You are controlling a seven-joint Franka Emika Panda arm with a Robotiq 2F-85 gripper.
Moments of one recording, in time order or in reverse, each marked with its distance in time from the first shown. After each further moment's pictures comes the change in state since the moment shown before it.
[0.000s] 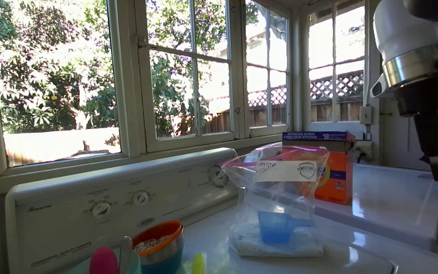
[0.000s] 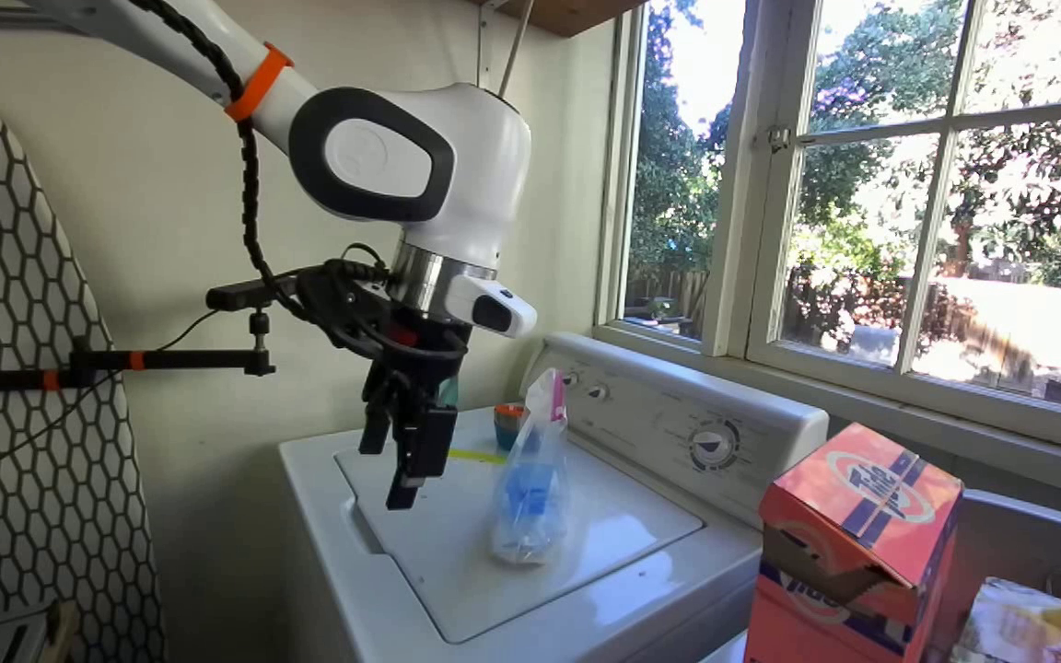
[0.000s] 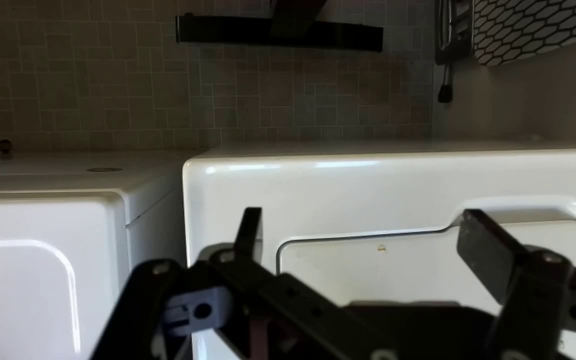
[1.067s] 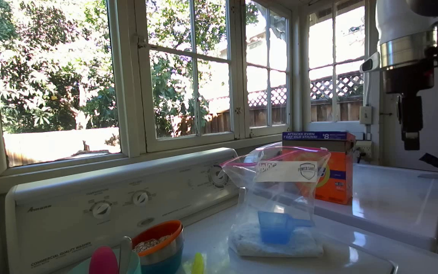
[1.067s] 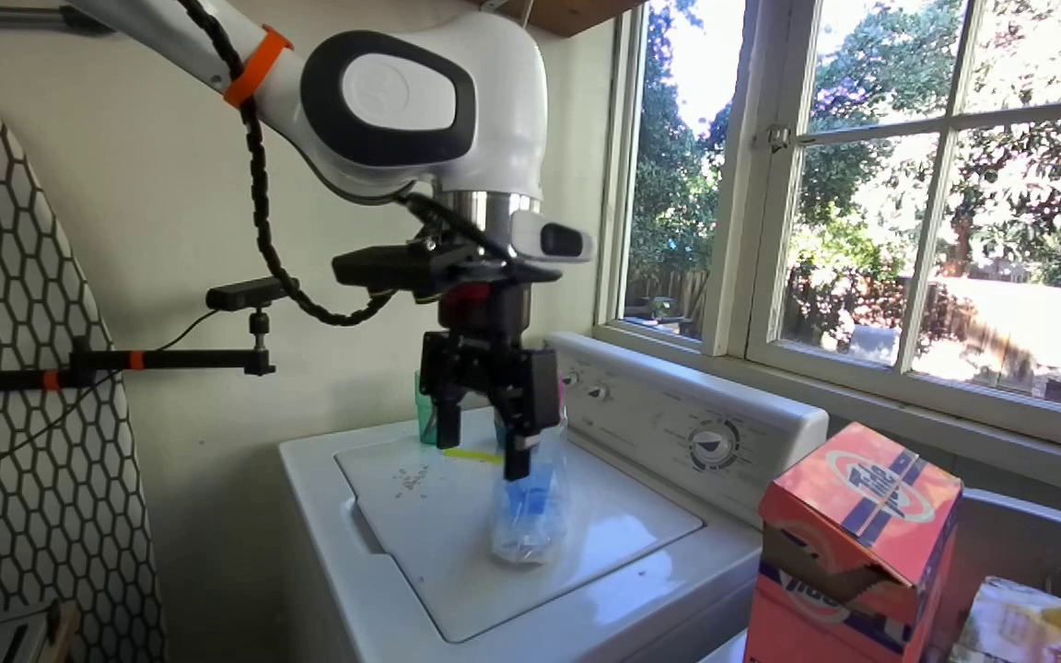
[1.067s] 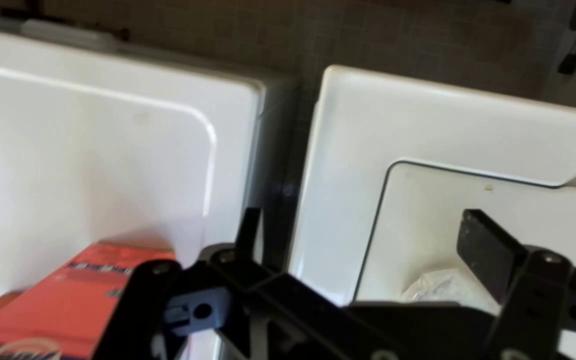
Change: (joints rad) arm -0.050 0.005 -0.017 0.085 -0.197 0.156 -0.166
